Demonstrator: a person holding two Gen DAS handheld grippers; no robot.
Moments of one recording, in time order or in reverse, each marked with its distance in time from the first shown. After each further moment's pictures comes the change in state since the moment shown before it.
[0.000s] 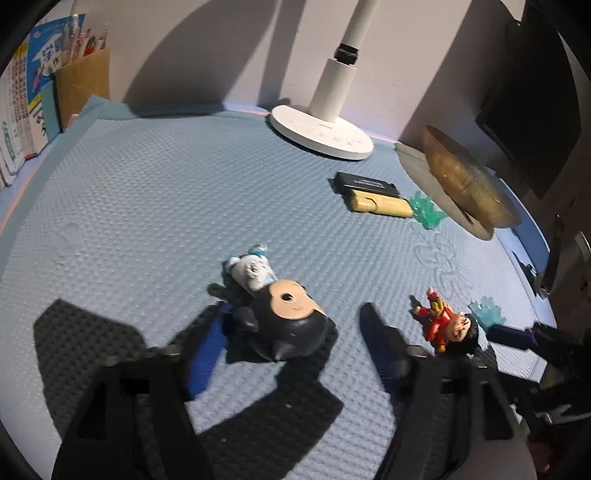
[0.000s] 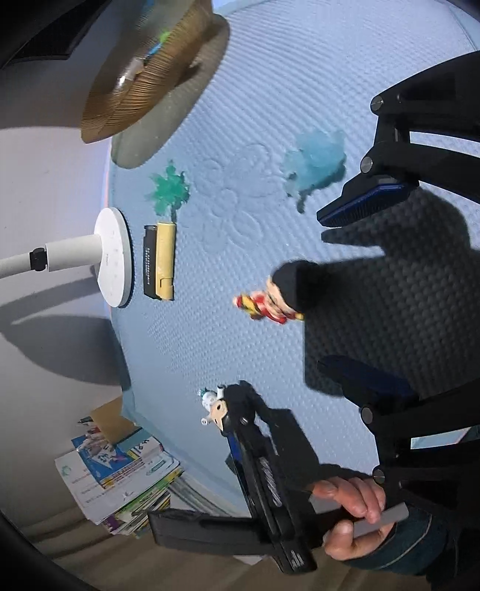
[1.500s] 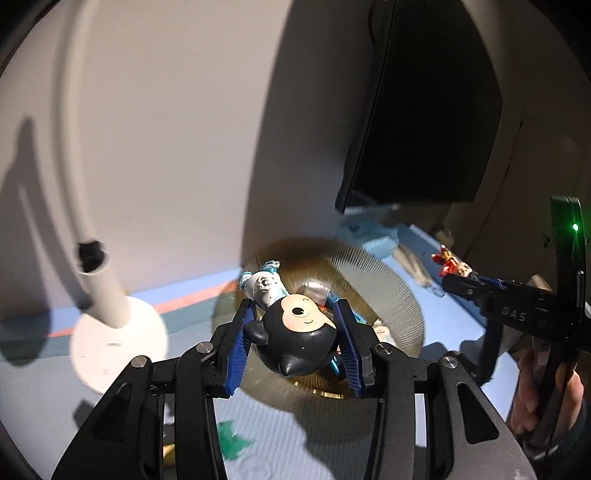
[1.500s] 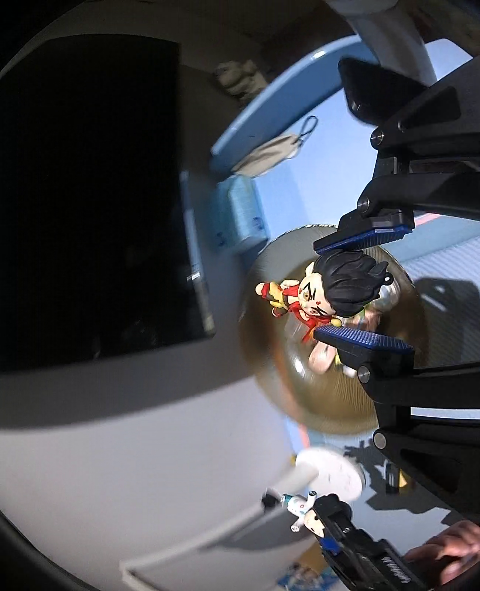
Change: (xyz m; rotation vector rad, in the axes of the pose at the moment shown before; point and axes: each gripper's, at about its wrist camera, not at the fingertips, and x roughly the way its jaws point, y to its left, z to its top) left arm 0.043 -0.250 0.186 0.307 -0.162 -0.207; right arm -0.160 -0.238 0.130 0.370 -0.289 -0.457
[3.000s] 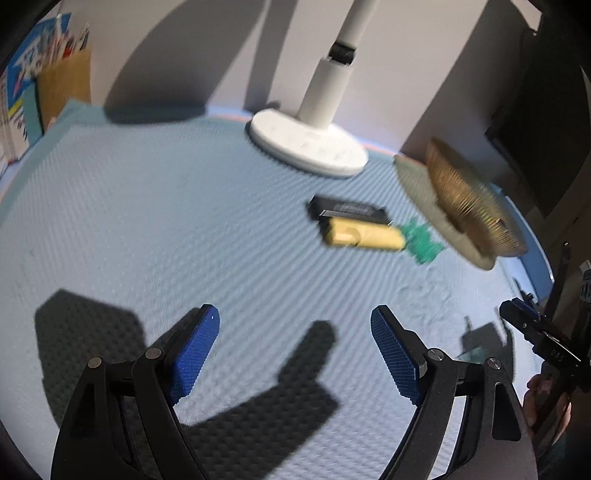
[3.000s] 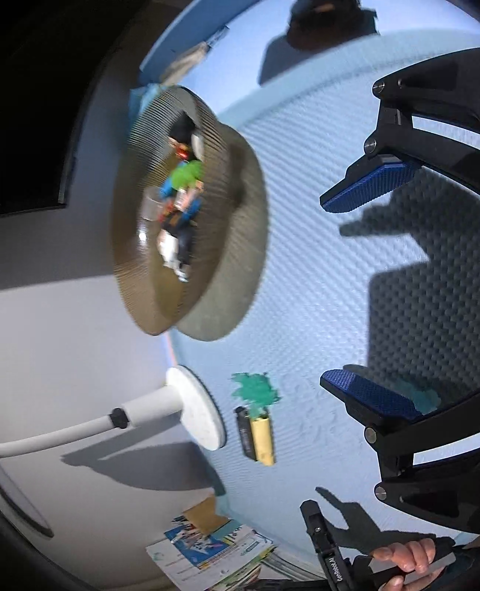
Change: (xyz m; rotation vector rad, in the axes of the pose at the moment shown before) left arm -0.087 0.162 -0.219 -0.371 0.160 0.212; right arm 0.028 0.090 -0.185 -0.144 0.084 0.224
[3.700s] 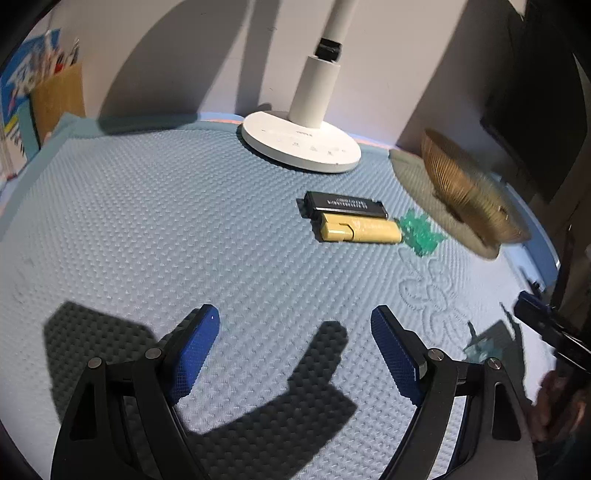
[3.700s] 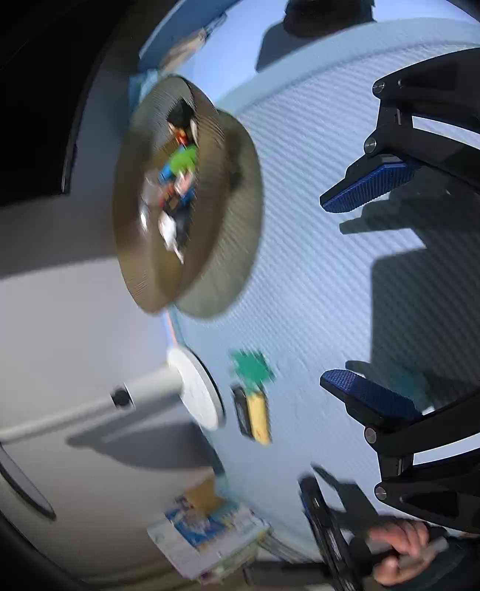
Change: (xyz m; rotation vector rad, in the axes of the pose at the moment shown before) left arm 0.001 -0.017 -0.002 0.081 -0.002 0.028; right arm -0.016 0.004 -0.003 -0.014 -0.007 0.112
